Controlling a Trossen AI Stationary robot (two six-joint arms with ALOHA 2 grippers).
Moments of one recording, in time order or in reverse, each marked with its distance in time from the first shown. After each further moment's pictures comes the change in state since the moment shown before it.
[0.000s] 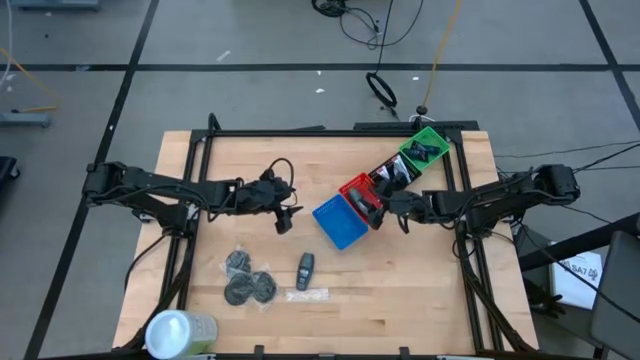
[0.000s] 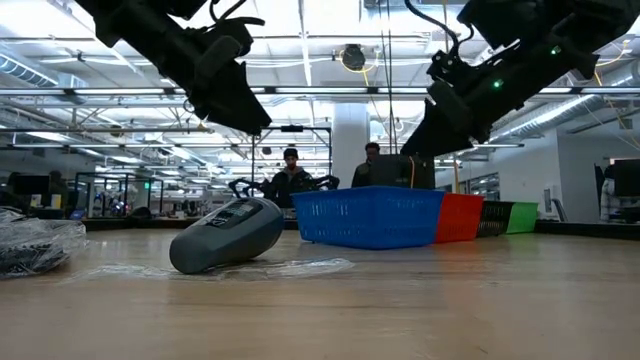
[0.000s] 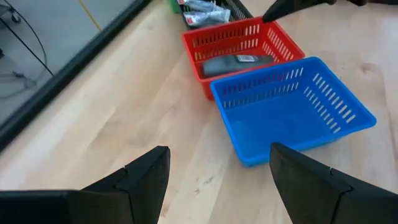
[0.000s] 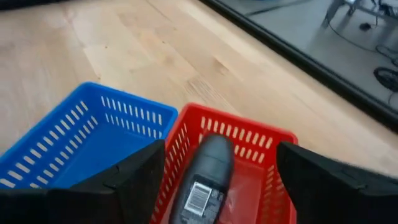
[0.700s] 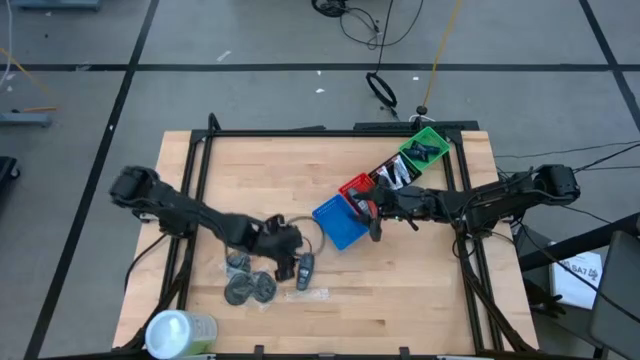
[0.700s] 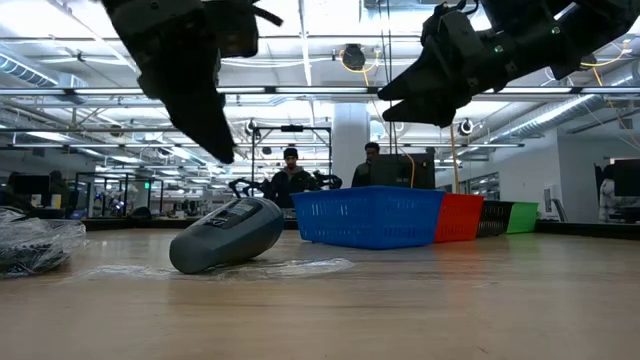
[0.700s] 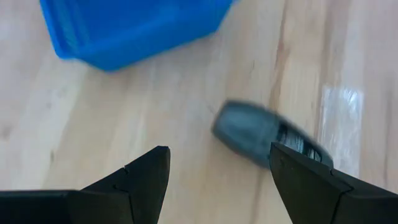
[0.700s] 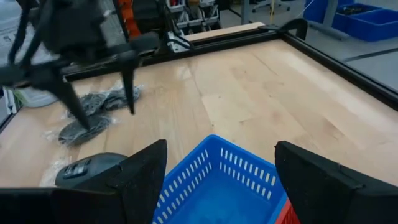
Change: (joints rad) left arm -0.320 0.266 0.242 -0.361 0.068 -0.307; right arm 0.001 0.000 0.000 0.293 -0.365 -0.113
